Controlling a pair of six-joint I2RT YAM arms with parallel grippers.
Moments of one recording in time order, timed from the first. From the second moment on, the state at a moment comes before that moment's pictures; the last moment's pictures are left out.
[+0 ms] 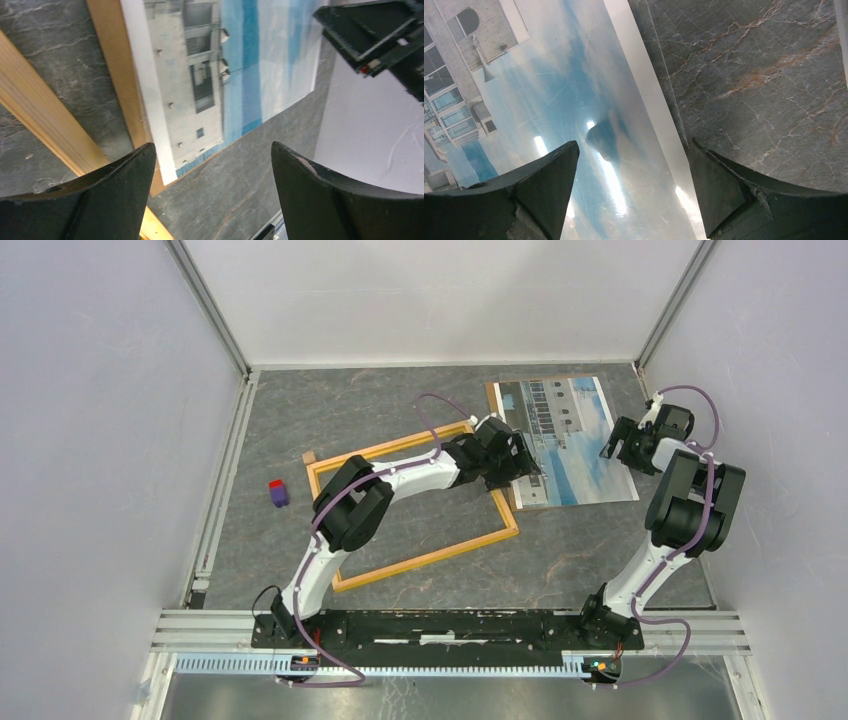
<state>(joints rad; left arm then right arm) -0.89 2.23 1.69 -0.14 0.08 -1.08 -0.41 1.87 1.12 -0.16 -0.23 0.05</state>
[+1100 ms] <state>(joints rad) -0.85 2.30 1.61 0.21 0.29 -1.25 -0.41 1.87 1.12 -0.16 -0.23 0.05</state>
